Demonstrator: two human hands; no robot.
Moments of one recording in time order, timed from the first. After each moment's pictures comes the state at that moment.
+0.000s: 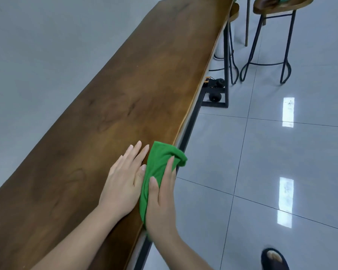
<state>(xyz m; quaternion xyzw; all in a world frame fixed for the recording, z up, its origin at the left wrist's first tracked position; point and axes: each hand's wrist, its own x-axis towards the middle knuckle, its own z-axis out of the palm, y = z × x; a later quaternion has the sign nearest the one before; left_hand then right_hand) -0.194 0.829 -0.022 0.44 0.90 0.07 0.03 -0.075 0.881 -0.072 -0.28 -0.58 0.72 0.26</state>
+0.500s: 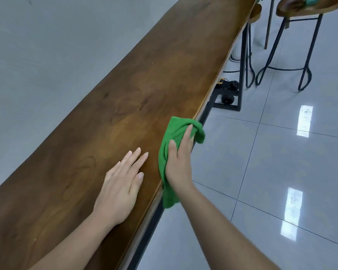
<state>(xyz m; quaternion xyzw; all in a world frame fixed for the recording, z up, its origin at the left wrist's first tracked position) -0.167 0.793 -0.012 0.39 0.92 0.06 0.04 -0.116 0.969 -0.069 -0.29 -0.61 0.69 0.26</state>
